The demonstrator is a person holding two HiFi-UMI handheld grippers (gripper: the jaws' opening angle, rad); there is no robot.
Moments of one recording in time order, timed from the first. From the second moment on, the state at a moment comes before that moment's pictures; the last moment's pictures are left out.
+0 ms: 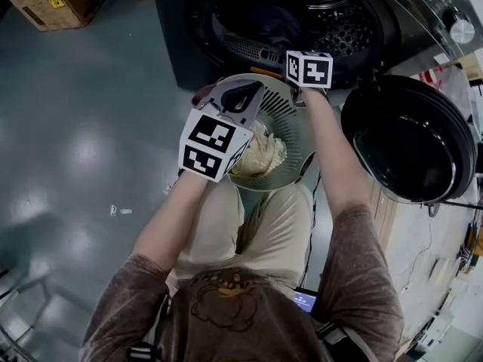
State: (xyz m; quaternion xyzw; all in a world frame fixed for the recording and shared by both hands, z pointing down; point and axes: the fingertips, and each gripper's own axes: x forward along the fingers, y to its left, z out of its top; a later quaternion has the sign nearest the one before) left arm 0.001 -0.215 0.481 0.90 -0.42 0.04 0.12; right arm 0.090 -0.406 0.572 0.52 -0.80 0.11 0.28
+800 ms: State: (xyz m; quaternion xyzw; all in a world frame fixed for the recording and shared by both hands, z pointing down) left arm 0.018 -0.200 0.471 0.89 -0.43 0.05 0.10; right arm 0.111 -0.228 0.522 0.46 -0.86 0.10 0.21
